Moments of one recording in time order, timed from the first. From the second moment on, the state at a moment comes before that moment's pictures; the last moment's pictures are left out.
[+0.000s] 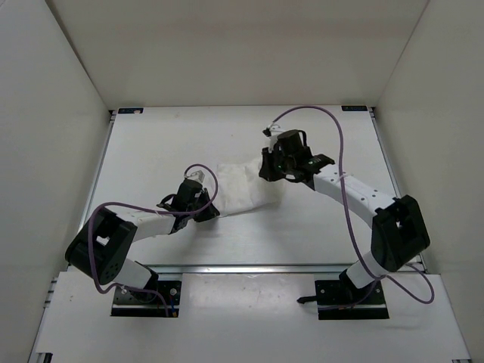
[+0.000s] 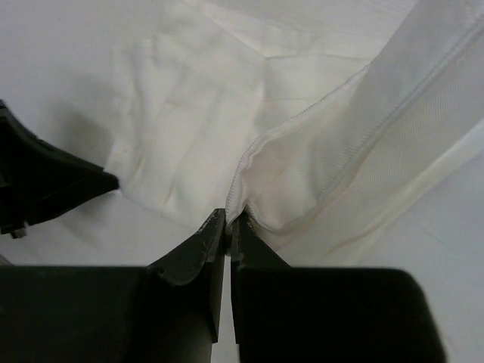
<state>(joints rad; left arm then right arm) -0.53 1.45 0.50 0.18 0.07 -0.71 0.54 1.51 1.13 -0.30 -0.16 0.21</state>
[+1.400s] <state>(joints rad) -0.41 1.17 0.39 0.05 0.14 -0.75 0.67 1.51 1.19 -0.09 -0.45 0.41</state>
